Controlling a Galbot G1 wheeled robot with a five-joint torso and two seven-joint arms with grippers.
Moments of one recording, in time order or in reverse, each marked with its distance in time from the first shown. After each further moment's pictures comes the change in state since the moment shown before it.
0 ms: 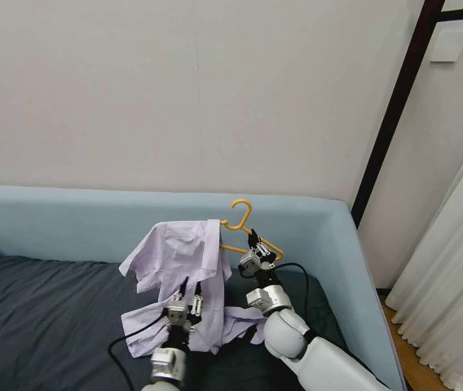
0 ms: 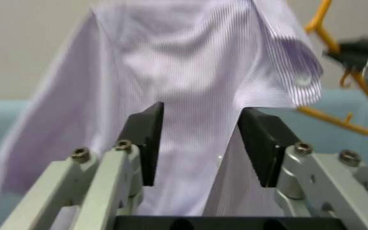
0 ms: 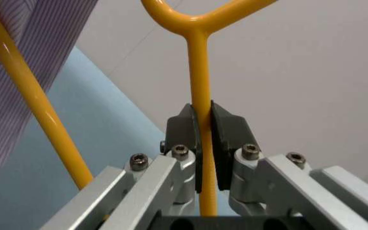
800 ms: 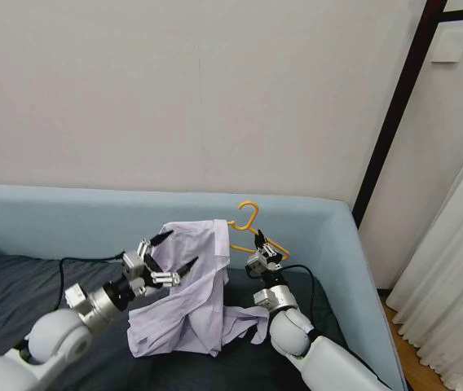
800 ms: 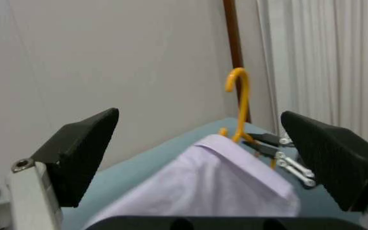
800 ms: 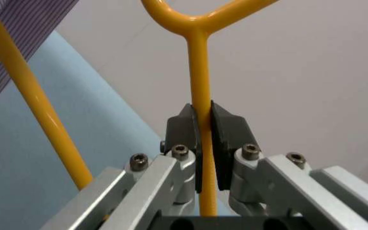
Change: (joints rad) left arm -0.363 0.491 0.020 0.089 -0.580 -0.013 0.642; right arm -0.028 0.003 0.056 -0.052 -0.060 0.085 0.000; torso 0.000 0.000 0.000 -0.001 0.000
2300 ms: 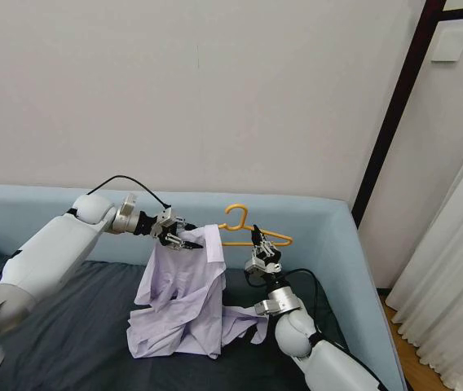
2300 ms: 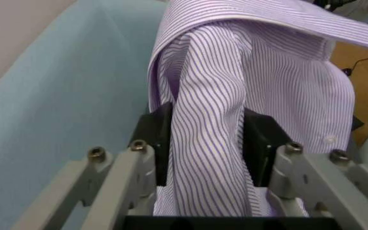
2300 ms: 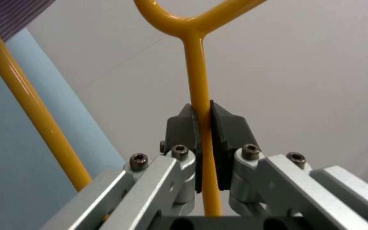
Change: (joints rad) left arm -0.928 -0.323 0.507 0.899 0.352 0.190 0.941; right arm -0.057 0.041 0.117 -0.033 -0.313 0.131 0.015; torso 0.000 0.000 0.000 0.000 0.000
